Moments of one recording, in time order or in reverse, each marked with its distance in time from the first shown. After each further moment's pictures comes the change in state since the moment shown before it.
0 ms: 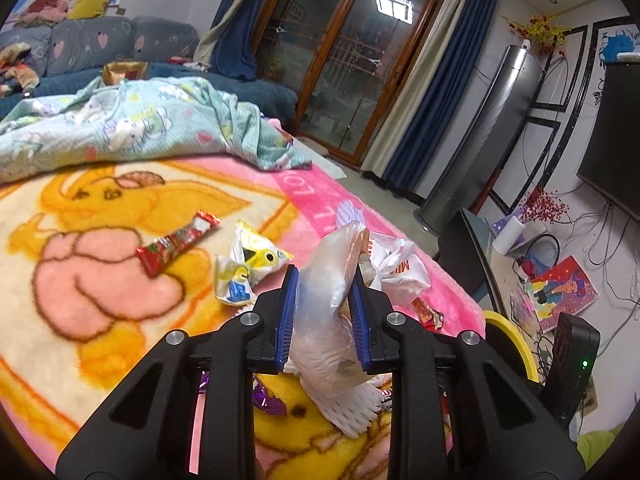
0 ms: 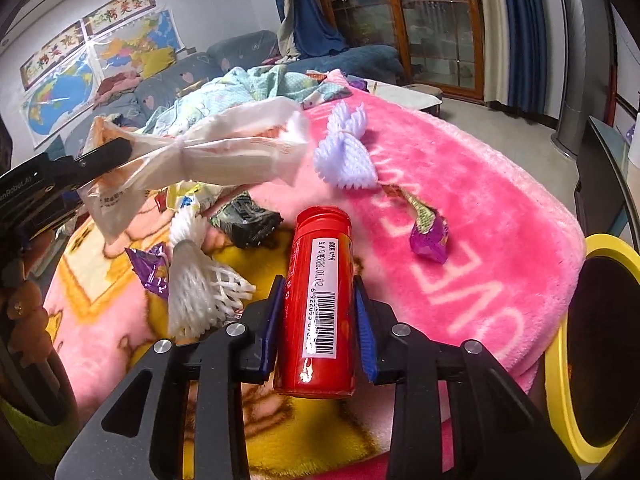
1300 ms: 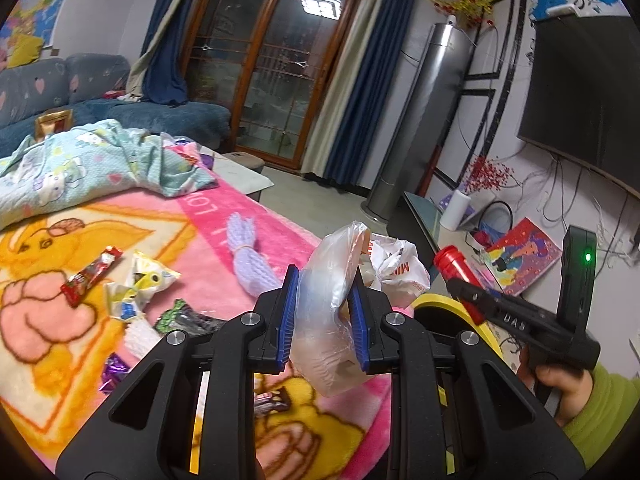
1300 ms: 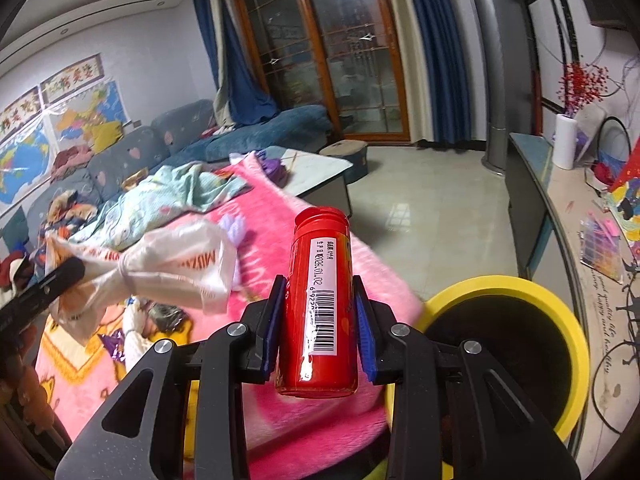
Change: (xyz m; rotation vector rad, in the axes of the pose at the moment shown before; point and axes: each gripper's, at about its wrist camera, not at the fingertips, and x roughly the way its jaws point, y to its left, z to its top) left arm -0.005 -0.111 -0.010 0.190 -0.010 -0.167; right arm -0.109 -0.101 0.031 0.151 -0.228 -0.183
